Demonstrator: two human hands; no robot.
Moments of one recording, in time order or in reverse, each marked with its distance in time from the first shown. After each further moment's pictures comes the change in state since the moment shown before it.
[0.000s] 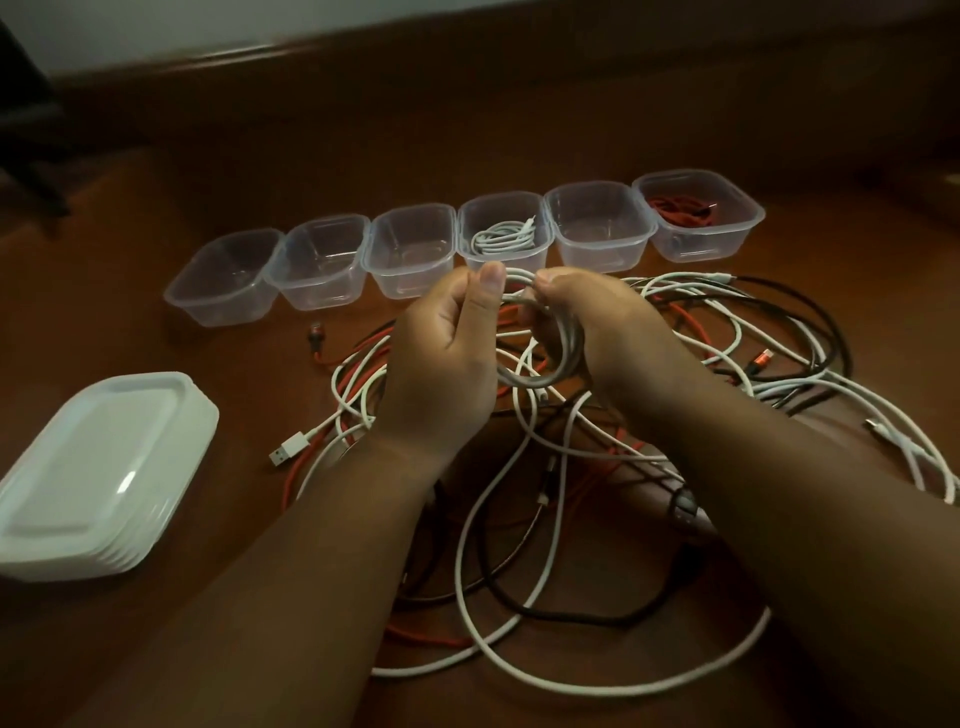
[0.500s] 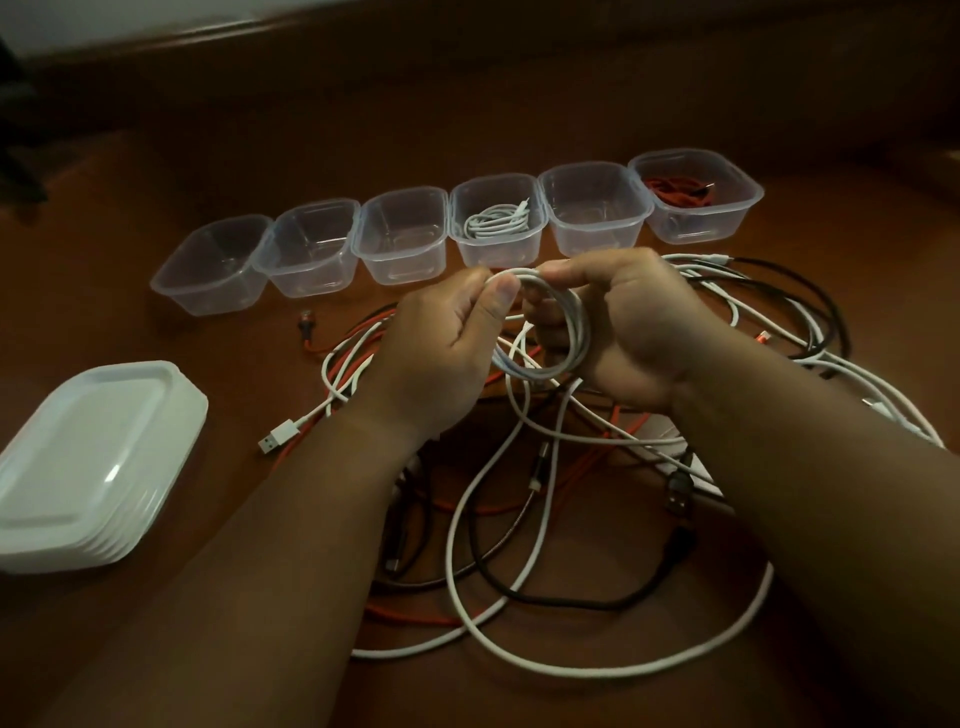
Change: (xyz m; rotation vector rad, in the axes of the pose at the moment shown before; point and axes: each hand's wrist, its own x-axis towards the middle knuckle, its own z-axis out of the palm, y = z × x) left_hand 0.005 -0.013 -0.010 0.262 -0.229 0.079; right_hand 0.006 0.005 -0.016 0.584 -0.083 0.334
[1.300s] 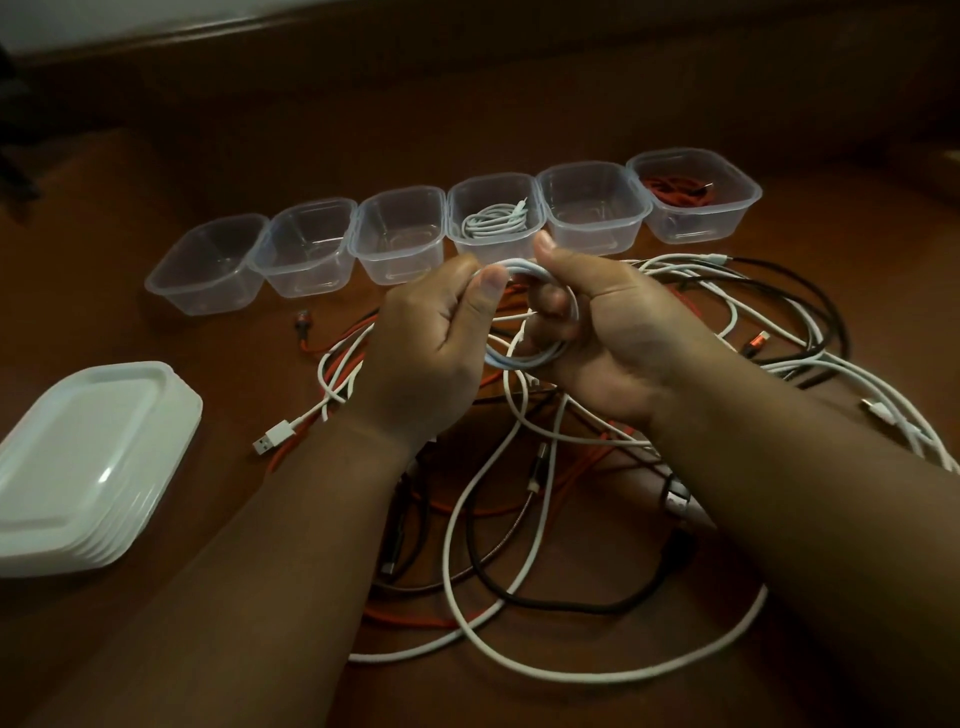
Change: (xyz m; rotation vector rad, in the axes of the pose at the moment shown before) left_hand 0.000 0.001 0.001 -0.035 0.108 0.135; right_hand -0.001 0.006 0.012 0.221 0.056 -0.016
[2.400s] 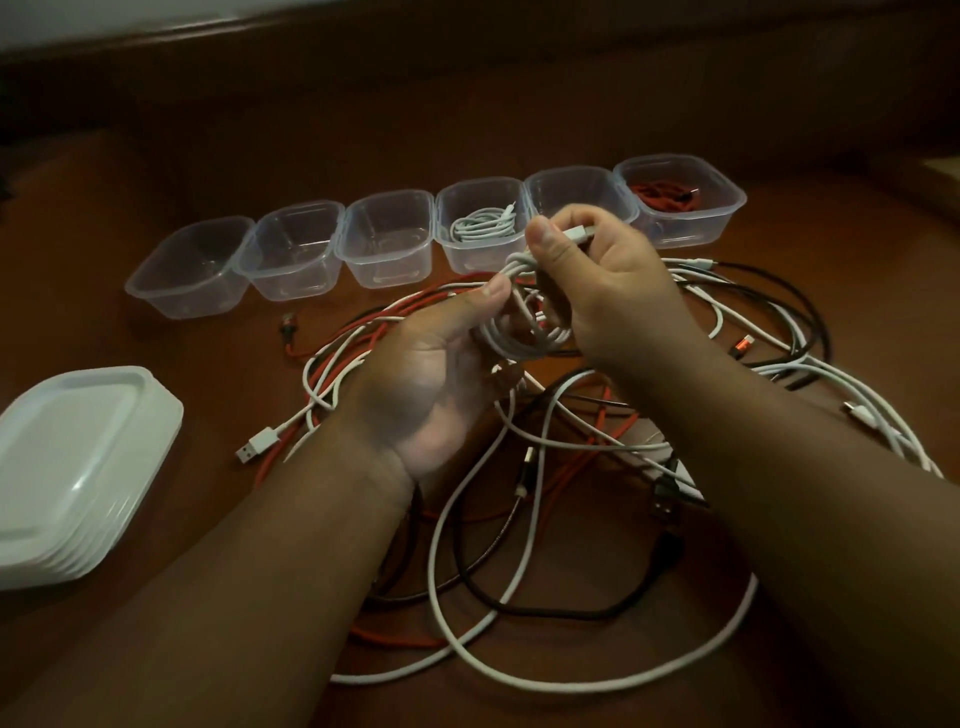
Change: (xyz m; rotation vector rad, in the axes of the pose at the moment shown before) left_hand -0.002 0.029 0.001 -1.039 -0.177 -0.757; right_hand 0.002 -0.008 -0.010 -0.638 0.022 -0.522
